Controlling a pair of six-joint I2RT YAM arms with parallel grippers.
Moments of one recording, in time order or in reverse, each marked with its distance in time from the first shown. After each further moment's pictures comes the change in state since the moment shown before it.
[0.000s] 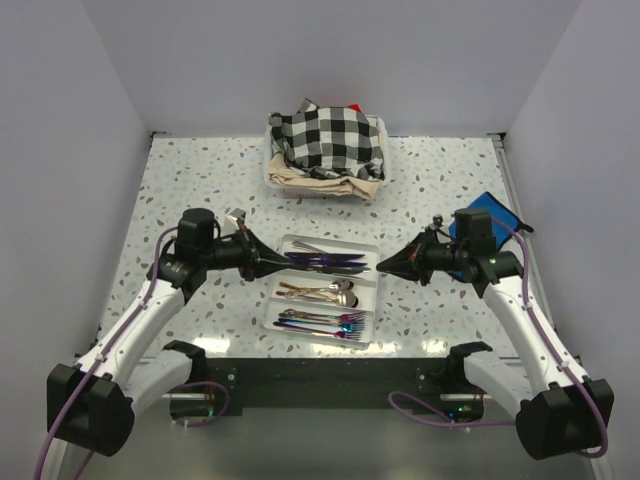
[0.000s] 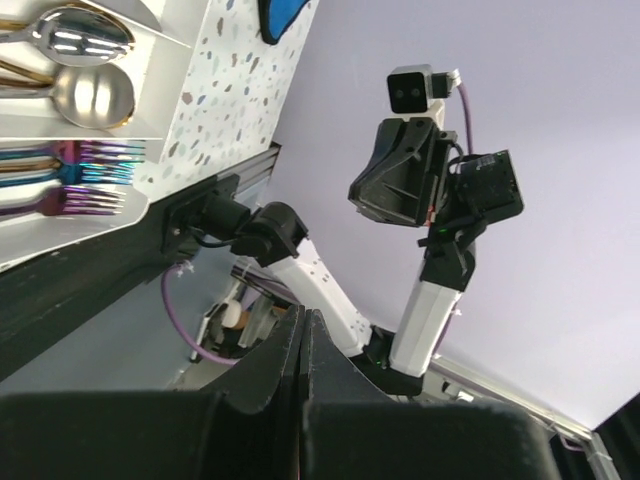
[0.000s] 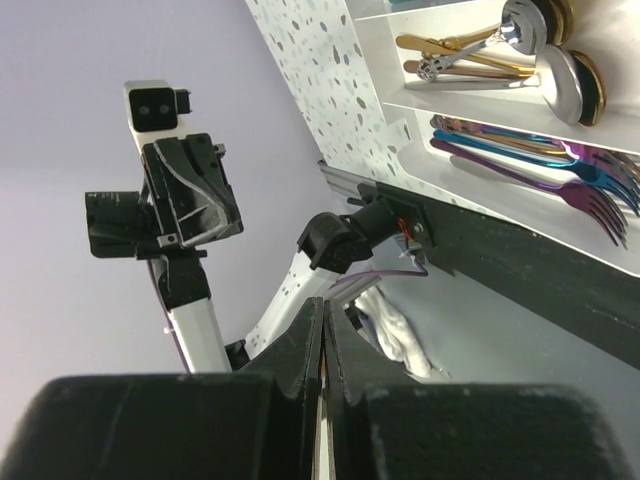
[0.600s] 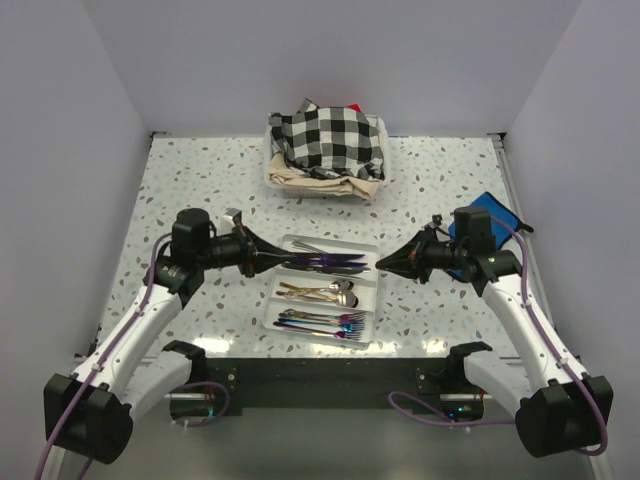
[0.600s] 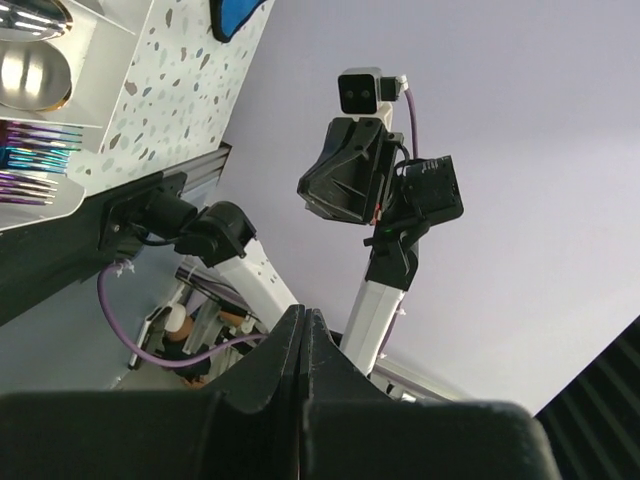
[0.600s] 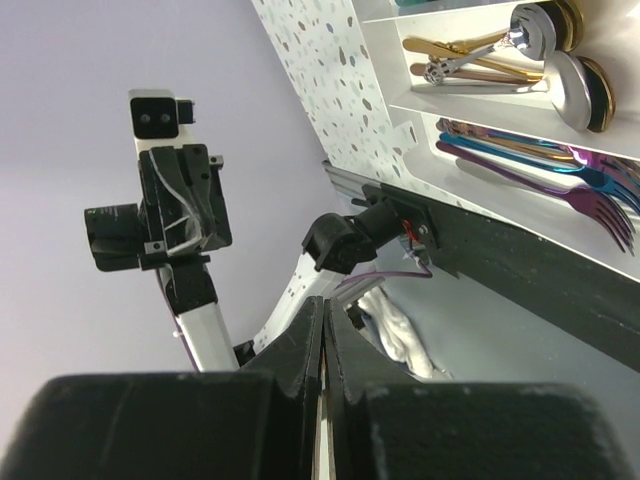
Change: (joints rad) left arm 0.000 -0.048 -0.006 0.072 -0.013 -0.200; right arm 0.000 0.013 0.000 0.027 -0.006 0.013
